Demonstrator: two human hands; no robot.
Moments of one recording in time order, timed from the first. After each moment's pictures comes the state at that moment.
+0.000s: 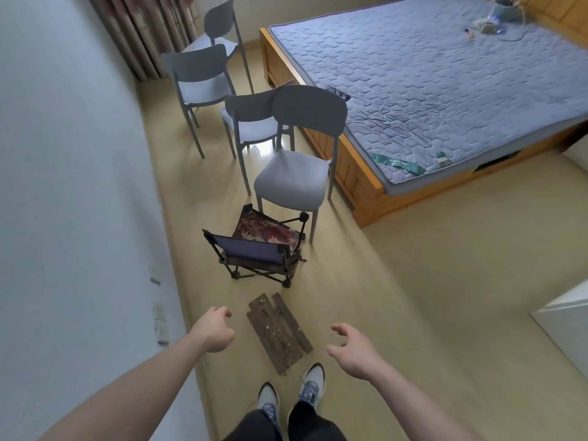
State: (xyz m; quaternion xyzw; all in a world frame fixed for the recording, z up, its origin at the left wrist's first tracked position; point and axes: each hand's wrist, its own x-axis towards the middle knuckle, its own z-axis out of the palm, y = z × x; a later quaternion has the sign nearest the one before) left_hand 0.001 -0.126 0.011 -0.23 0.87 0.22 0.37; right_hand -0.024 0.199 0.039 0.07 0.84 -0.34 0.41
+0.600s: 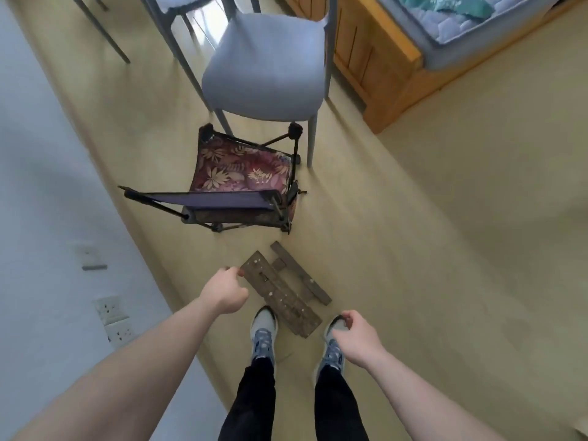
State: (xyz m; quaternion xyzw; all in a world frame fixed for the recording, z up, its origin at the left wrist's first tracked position) left_hand -0.131 -0.142 -0.293 -0.17 0.86 0.17 0.45; right_hand -0.064 0.143 -0.267 0.27 0.75 -0.34 0.50
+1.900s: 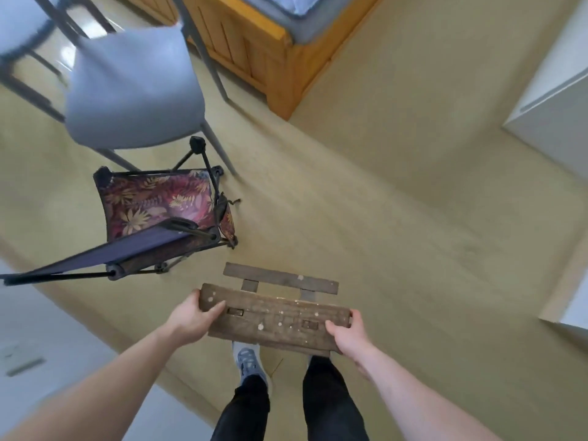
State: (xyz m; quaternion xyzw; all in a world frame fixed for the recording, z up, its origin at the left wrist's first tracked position) left_hand -0.154 -0.080 -0.289 -0.16 0.84 0.20 0.49; right_hand -0.016 0.224 -0.276 0.54 0.56 -0.52 0.36
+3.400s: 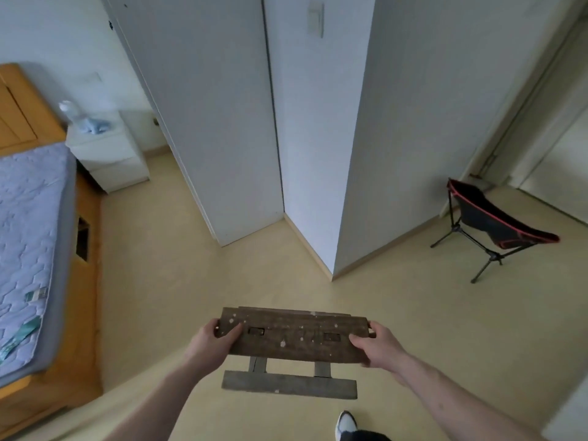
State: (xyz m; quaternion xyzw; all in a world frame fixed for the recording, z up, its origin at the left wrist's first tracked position) left_hand 0.074 0.339 0.127 0.40 0.82 0.18 0.37; right_hand 0.426 0.390 0.087 0.67 0.40 -0.59 -0.18
